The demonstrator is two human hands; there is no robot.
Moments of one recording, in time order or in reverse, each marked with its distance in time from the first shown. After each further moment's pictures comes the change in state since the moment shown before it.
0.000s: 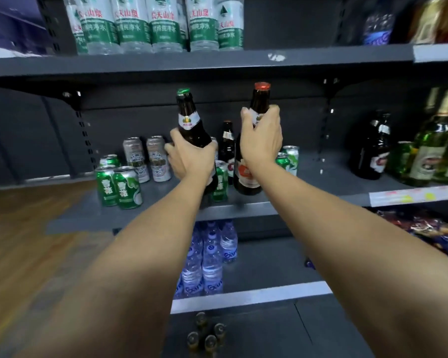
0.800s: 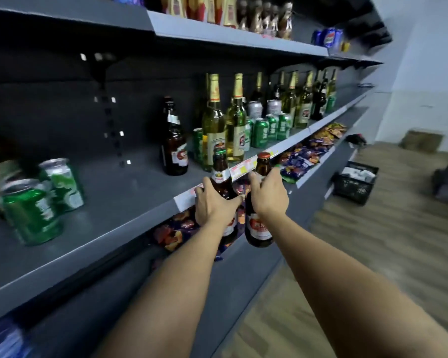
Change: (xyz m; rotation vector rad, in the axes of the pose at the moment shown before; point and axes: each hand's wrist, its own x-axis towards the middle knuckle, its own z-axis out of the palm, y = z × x) left_hand -0.307 0.077 0.364 0.078 -1.029 0.192; right_hand 0.077 0.307 -0.325 -0.731 0.211 0.486
